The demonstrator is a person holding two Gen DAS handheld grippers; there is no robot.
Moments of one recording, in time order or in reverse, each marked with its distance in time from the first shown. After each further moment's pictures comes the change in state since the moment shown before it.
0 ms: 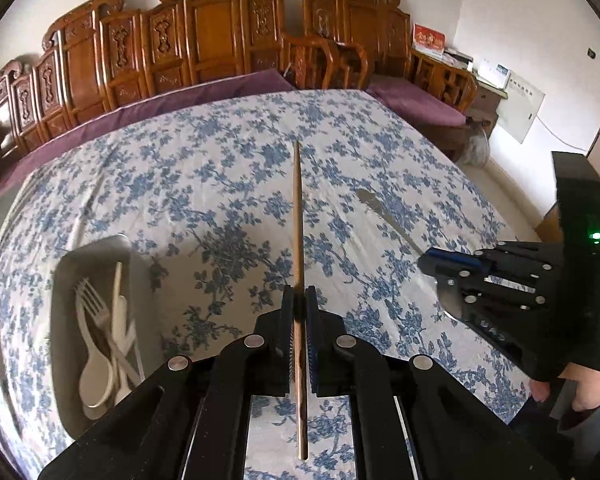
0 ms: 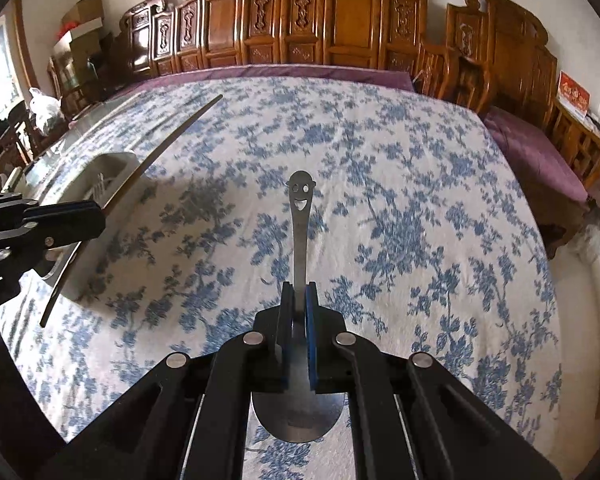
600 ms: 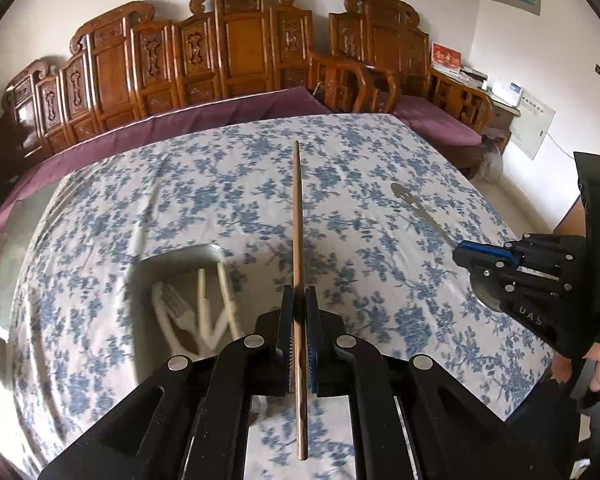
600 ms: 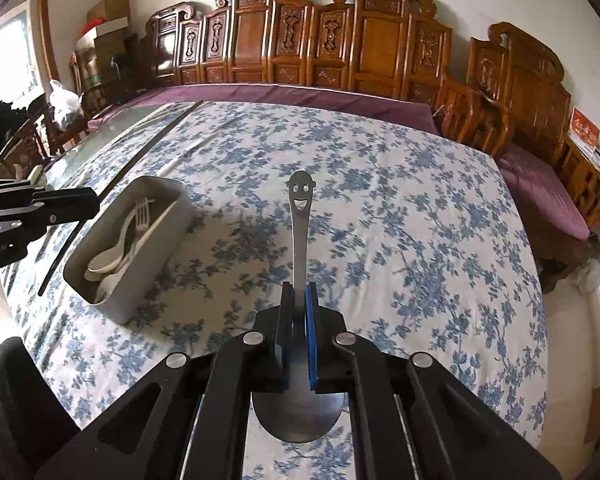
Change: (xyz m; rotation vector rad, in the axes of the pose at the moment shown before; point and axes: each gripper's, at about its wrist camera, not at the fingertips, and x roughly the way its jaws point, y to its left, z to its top) left arm -0.059 0.073 0.000 -0.021 -0.037 0.052; right arm -0.035 0.057 0.036 -0.076 -0.047 0.019
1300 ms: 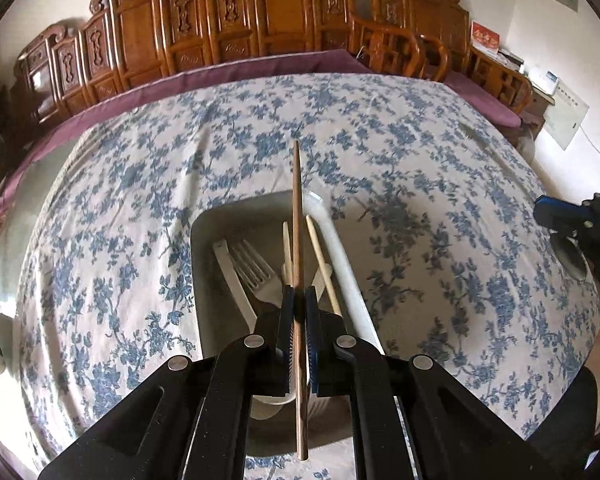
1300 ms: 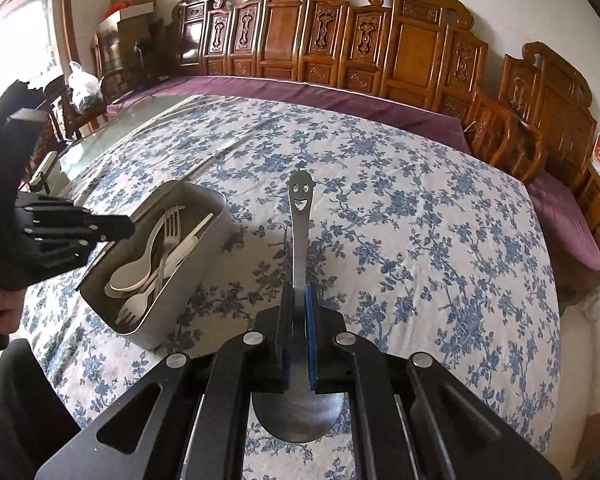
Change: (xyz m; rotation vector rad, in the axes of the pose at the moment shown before) left arm 0.054 0.086 -0.026 -0.048 0.130 0.059; right arm 0.023 0.048 0.034 -0.075 0.016 0.042
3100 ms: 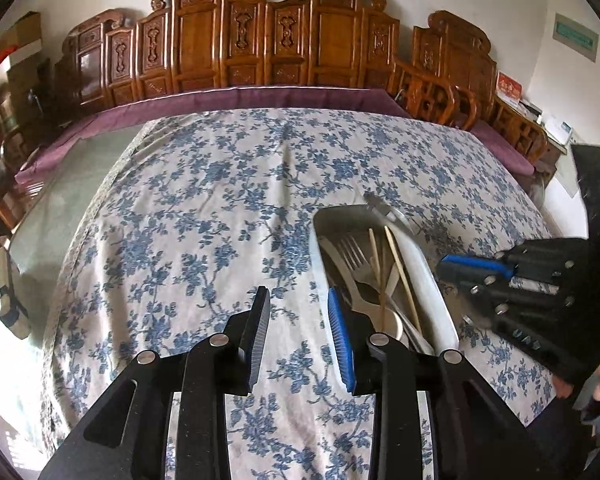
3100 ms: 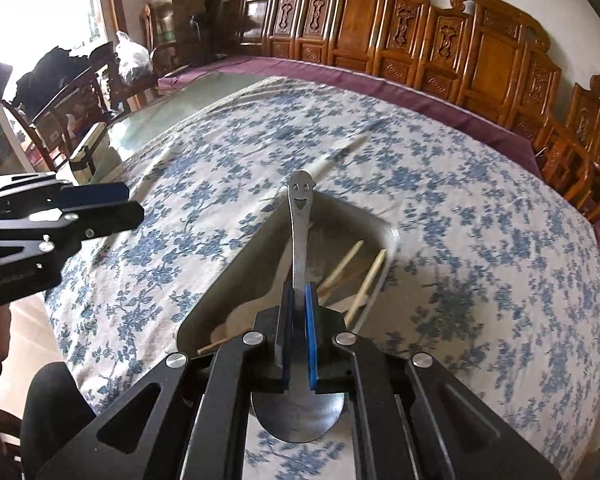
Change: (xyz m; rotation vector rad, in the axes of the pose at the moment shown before) left arm -0.077 0.098 -0.042 -0.132 -0.122 0.026; right arm 0.056 0.156 0.040 -0.112 0.055 0.141
